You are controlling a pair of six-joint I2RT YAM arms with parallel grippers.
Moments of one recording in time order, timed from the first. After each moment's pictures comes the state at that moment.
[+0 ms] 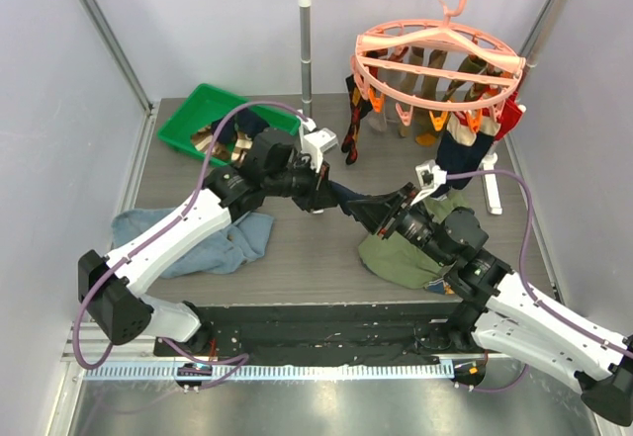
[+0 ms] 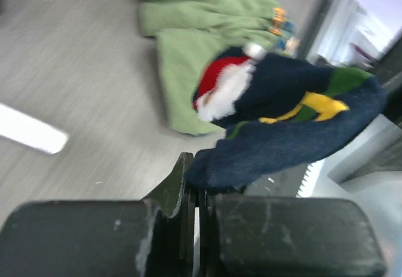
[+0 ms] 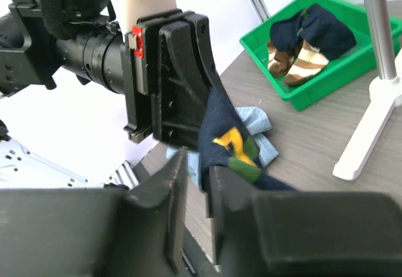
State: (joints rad) left arm -0.74 1.38 1.30 -0.49 0.47 -0.17; right arm 0.82 0.70 0.57 0.28 -0.04 0.60
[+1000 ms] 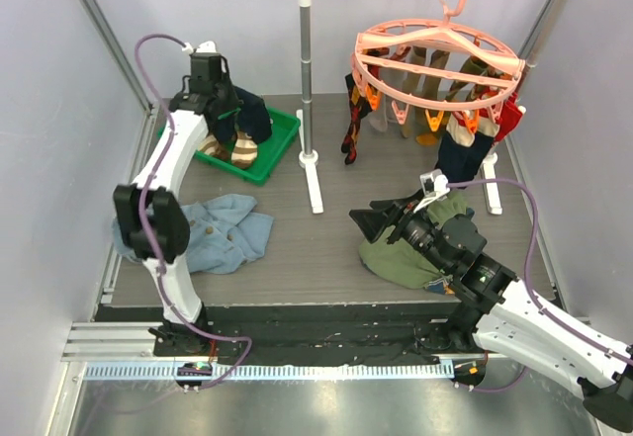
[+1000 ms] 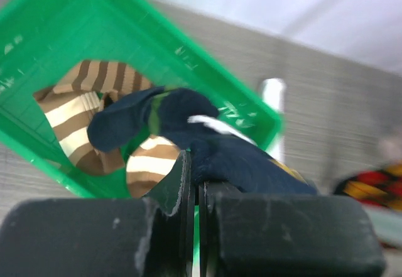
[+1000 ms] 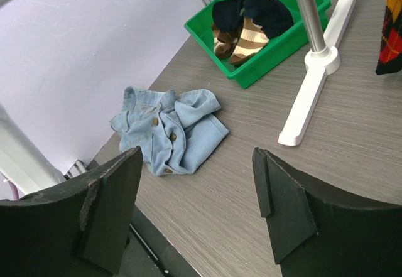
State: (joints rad) left arm -0.16 1.83 1.81 -0.48 -0.14 -0.39; right arm 0.82 0.63 0.52 0.13 0.10 0.55
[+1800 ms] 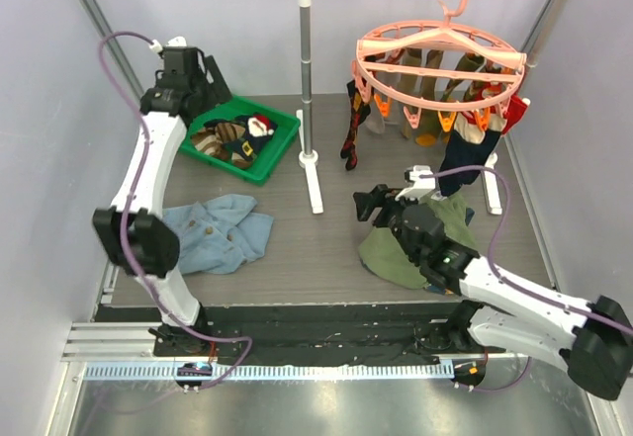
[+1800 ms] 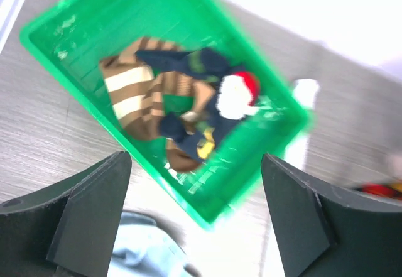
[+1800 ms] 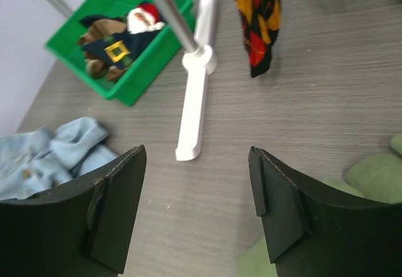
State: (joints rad) left arm -0.10 1.82 1.91 -0.72 -0.21 -0.45; right arm 0.82 0.90 0.51 0.23 0.47 0.51
